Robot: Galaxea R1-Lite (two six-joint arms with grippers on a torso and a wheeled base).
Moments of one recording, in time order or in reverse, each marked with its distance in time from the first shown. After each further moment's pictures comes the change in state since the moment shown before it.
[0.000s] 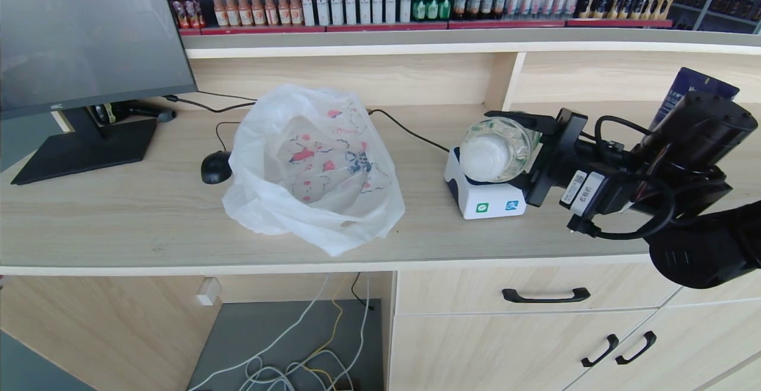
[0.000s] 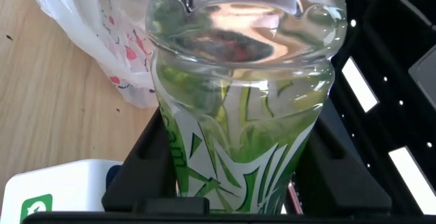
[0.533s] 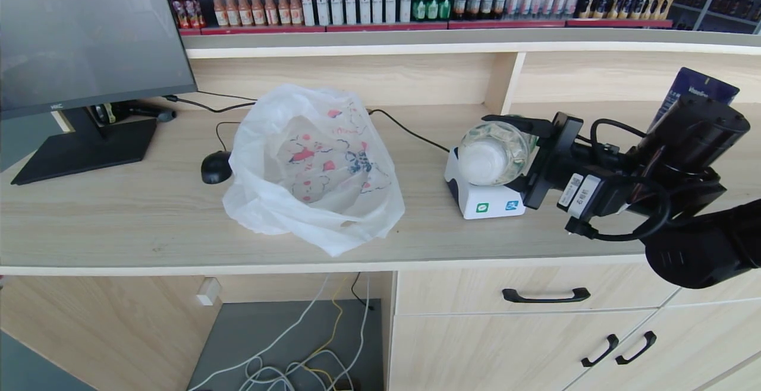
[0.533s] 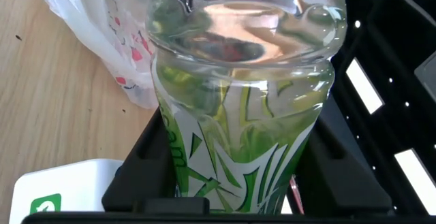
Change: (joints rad) left arm 0.000 0.000 0.000 0.000 0.000 0.000; right arm 0.001 0.013 -0.003 0.000 0.016 0.001
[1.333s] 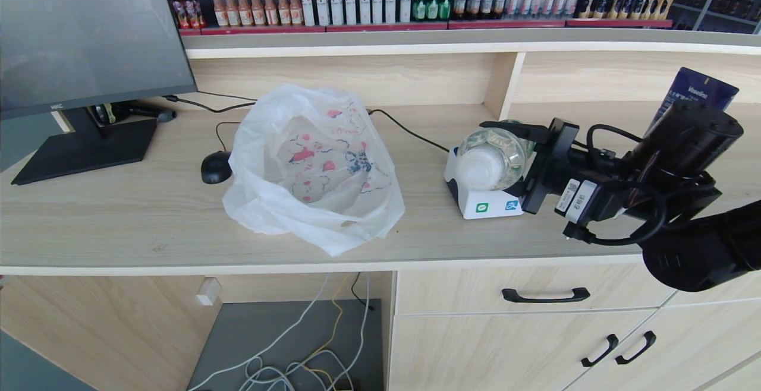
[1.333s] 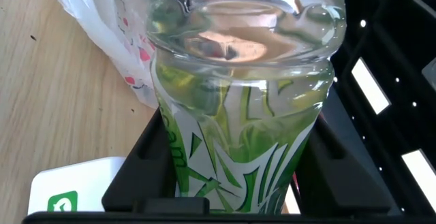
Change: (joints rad) left arm 0.001 0.000 0.000 0.000 0.000 0.000; right arm 0.000 0.012 0.012 -0.001 0.003 0.000
